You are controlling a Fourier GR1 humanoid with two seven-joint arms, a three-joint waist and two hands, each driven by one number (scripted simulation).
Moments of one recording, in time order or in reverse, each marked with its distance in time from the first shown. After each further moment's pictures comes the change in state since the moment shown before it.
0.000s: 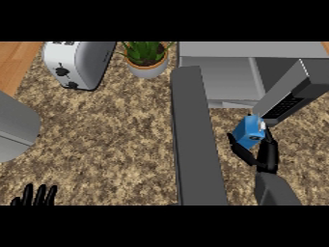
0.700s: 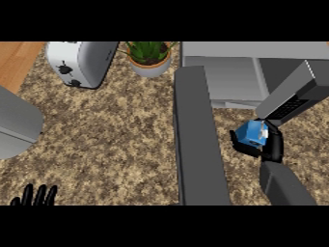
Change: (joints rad) left arm -0.008 0.018 0.008 0.019 0.033 -0.027 -0.017; right arm -0.132 -0.066 -0.051 0.181 0.018 0.001 -0.089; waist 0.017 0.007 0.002
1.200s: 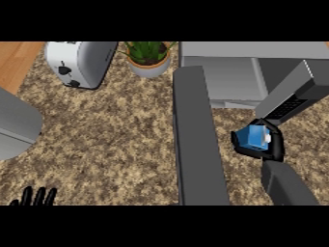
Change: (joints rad) left arm 0.014 0.010 0.000 -0.002 0.012 -0.011 -0.004; right arm -0.013 -0.016 0.016 0.023 0.013 0.143 -0.047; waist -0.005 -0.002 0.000
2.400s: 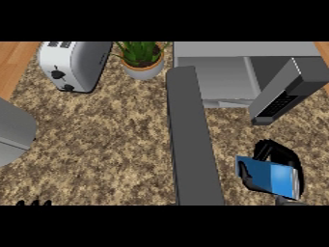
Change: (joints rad) left arm 0.092 0.003 -0.034 -0.049 -0.006 0.008 -0.036; right arm 0.533 0.051 0.254 -0.958 -0.061 0.174 0.360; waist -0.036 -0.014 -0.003
